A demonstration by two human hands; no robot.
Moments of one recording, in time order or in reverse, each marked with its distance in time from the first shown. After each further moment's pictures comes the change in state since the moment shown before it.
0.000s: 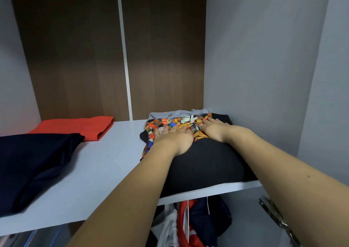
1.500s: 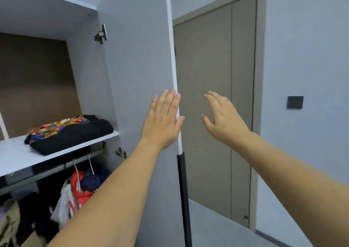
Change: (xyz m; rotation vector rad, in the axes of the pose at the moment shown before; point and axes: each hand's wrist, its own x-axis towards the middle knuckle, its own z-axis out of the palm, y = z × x) left_hand -0.478 0.258 -0.010 -0.163 0.914 1.083; right_hand -0.681 0.147 -0.098 -0.292 0.878 0.210
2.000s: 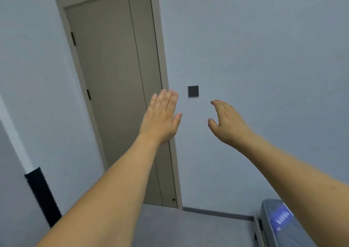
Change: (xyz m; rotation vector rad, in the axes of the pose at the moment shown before) left_hand 0.108 0.339 0.100 -0.329 -0.048 0.211; right_hand -0.172 0.299 -0.137 -0.207 -0.060 0.488
